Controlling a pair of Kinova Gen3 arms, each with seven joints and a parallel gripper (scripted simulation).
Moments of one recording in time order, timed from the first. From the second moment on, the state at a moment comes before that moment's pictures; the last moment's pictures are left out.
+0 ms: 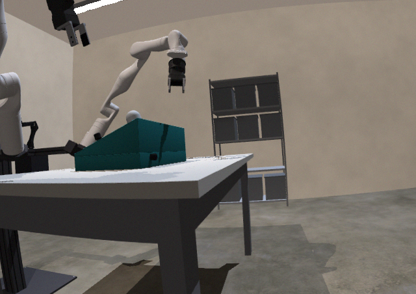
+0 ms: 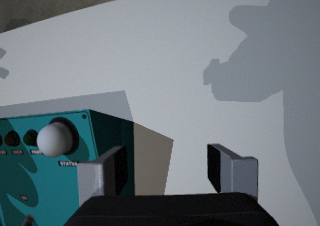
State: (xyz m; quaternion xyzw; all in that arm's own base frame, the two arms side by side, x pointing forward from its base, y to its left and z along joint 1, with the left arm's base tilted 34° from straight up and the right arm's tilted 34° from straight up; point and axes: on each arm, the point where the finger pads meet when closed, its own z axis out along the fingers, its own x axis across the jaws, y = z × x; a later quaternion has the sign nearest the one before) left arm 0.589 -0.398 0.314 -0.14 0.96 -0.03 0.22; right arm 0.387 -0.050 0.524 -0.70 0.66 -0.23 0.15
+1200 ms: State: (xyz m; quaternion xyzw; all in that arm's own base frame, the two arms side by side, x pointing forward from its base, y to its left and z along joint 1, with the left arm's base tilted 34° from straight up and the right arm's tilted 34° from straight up) left arm 0.456 -0.408 0.332 0.33 0.92 -0.01 0.19; right arm 0.373 0.085 0.556 -0.68 0.63 -0.32 0.18
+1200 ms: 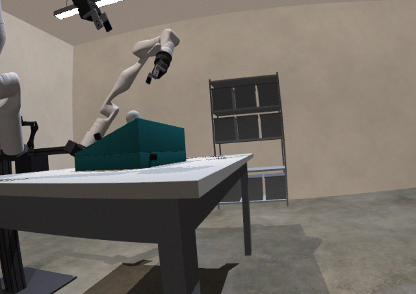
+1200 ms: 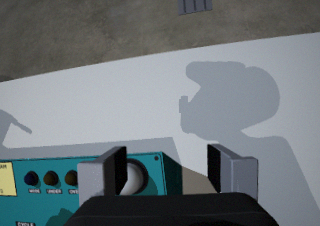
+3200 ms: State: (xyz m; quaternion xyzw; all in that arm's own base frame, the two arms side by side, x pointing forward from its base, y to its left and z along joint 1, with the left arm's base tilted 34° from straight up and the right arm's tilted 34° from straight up) left arm 0.244 -0.367 0.355 0.92 0.33 0.06 0.19; right arm 0.346 0.283 0.472 -0.68 0.59 -0.40 0.18
